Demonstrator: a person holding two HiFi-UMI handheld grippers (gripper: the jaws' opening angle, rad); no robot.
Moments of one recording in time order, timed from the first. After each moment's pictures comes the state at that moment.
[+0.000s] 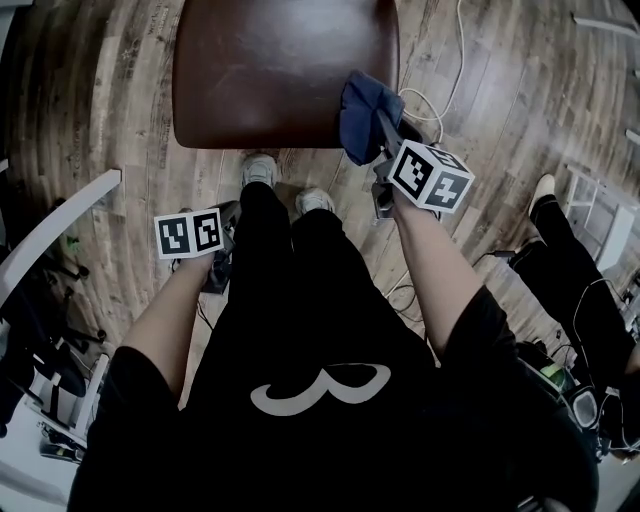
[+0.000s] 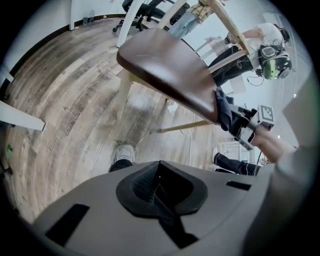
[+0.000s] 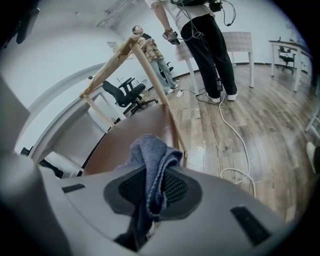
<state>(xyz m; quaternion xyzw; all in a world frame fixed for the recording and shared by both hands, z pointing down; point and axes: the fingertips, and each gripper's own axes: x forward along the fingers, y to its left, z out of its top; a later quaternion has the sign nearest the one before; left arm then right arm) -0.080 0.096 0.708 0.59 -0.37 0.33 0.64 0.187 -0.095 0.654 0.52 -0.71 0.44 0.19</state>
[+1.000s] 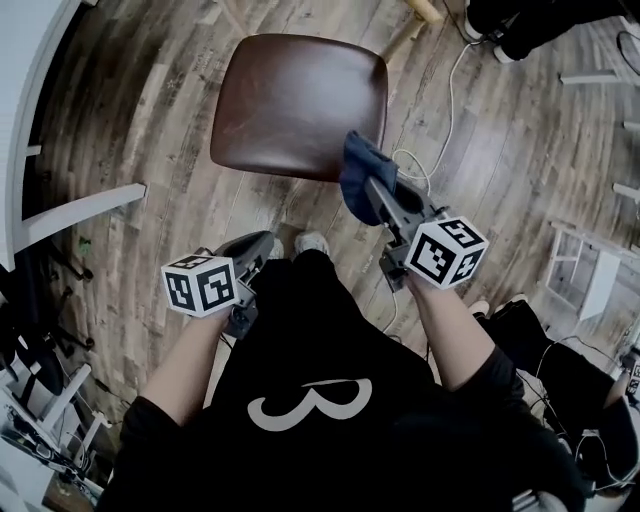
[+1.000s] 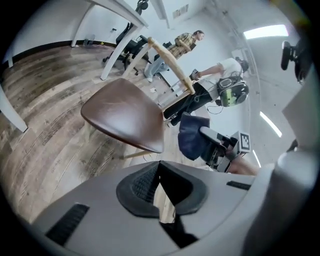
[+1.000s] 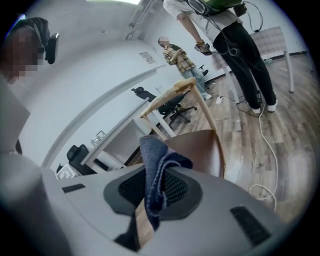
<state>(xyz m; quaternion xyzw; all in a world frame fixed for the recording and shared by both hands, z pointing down) -0.008 0.072 0.526 0.69 -0.40 0.13 0.59 0.150 -0.050 0.473 0.36 -0.83 0.41 0.11</state>
